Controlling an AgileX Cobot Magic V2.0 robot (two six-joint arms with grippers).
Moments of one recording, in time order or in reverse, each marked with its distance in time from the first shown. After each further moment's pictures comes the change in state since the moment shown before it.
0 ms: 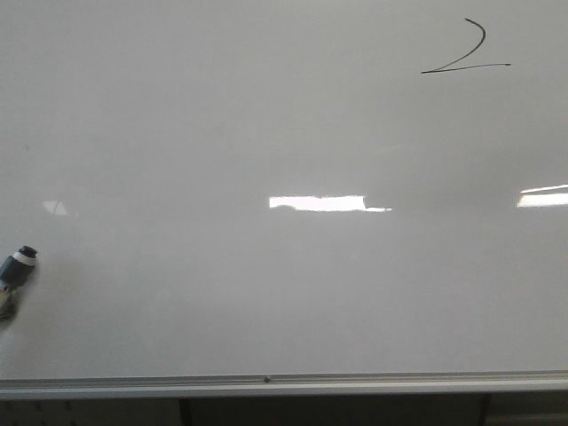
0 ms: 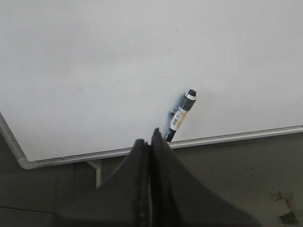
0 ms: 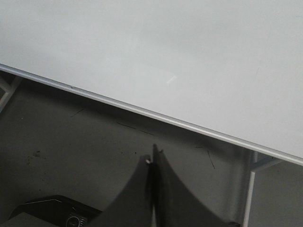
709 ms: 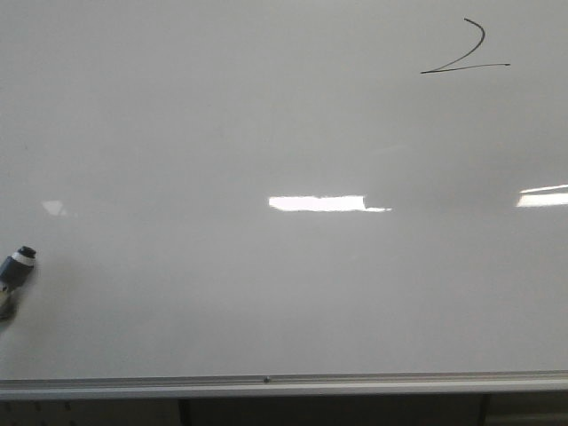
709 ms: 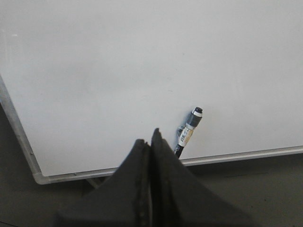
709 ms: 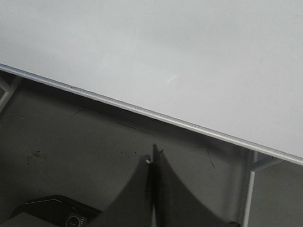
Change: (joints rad) left arm 0.012 -0.191 0.042 0.020 -0.002 0.000; right arm 0.000 0.000 0.000 -0.001 0.000 0.001
